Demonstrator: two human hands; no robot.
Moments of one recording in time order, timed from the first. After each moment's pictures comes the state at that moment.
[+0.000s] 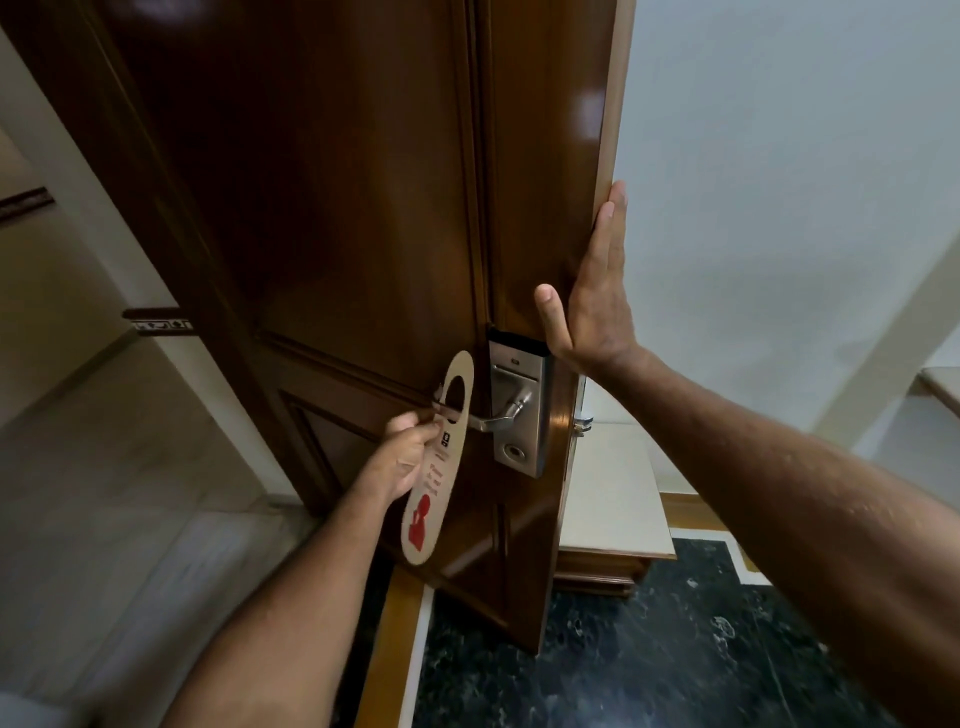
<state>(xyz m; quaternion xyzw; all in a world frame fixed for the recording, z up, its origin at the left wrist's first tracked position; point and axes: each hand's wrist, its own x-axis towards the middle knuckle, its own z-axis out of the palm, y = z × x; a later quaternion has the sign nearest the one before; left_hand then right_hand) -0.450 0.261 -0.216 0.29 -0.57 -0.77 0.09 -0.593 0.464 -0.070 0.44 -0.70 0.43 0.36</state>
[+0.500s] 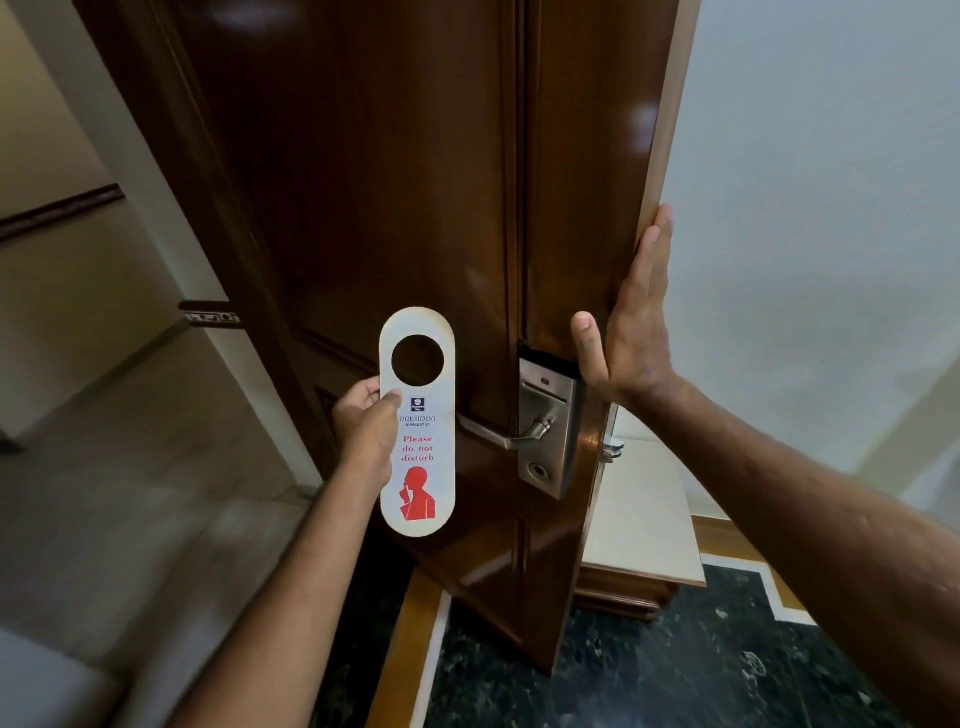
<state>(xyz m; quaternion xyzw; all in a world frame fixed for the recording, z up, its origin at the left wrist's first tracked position) -0.403 0.242 -0.144 0.38 -0.58 -0.65 0.32 -0.581 0.464 -0.074 0.47 -0.67 0.44 0.37</state>
